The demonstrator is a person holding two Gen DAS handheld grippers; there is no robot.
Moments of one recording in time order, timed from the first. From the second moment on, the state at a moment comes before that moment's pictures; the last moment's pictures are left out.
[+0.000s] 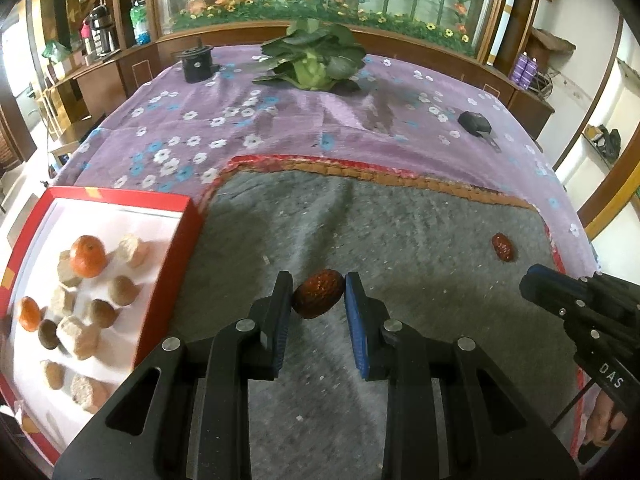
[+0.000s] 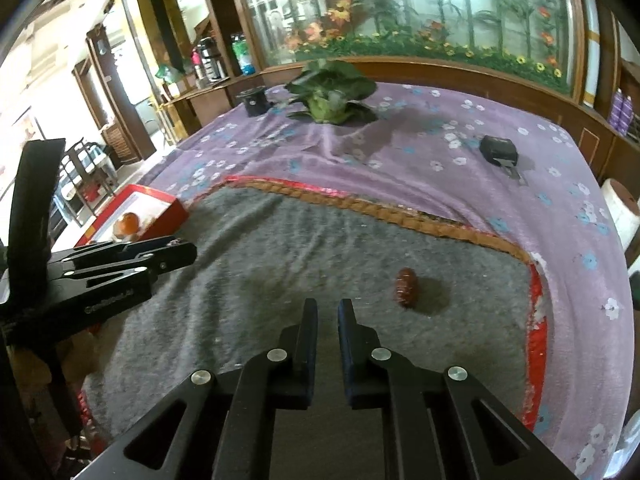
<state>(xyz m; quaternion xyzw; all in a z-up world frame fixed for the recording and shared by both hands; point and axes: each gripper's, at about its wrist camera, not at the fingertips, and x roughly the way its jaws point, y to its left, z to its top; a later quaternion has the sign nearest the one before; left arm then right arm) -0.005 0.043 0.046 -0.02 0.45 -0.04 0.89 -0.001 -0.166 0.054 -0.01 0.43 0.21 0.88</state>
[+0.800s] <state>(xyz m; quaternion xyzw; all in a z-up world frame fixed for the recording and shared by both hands) -0.007 0.061 0.044 -0.03 0.46 -0.04 0.89 0.036 -0.173 0.035 -0.04 0.46 0.18 0.87</state>
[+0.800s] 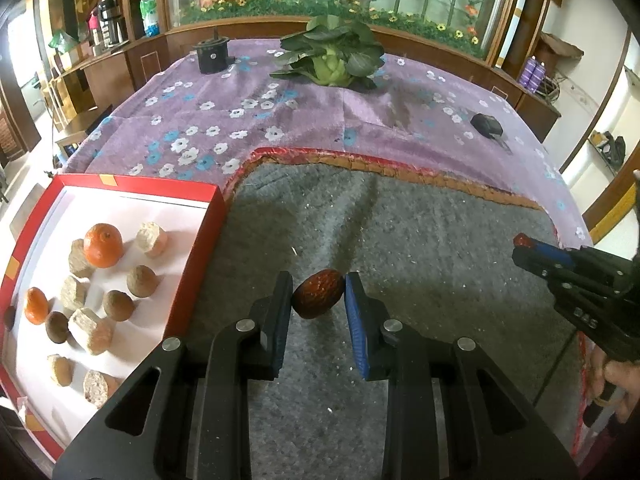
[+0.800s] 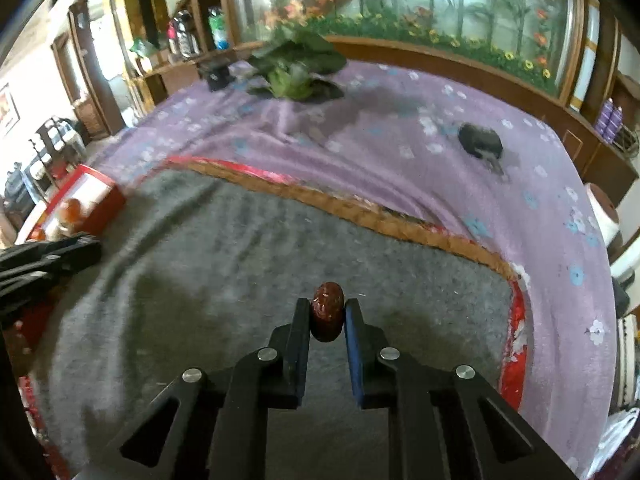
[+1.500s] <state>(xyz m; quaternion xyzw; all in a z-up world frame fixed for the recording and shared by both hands) -0.045 0.129 0.063 -0.04 0.43 0.01 0.90 -0.002 -0.032 0.063 -0.08 0.43 0.31 0.85</state>
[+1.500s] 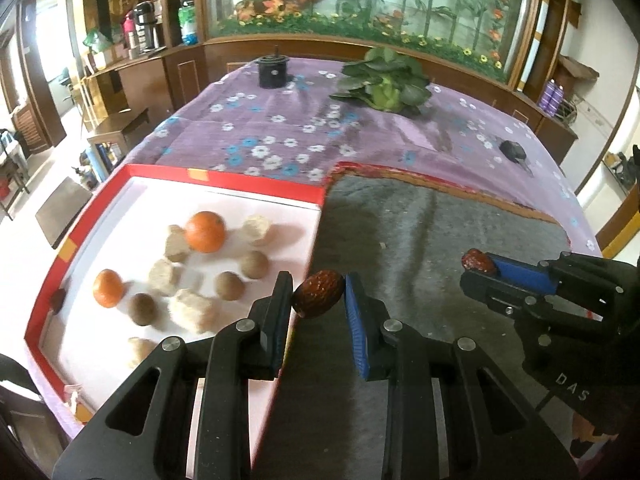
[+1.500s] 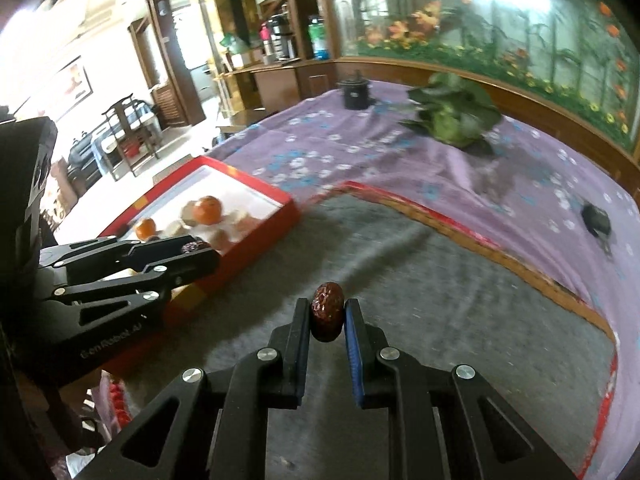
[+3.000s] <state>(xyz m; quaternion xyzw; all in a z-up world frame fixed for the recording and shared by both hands) -0.047 0.241 0.036 -0.08 0.44 0.14 0.88 0.008 0.113 0.024 -0.12 0.45 0.41 0.78</state>
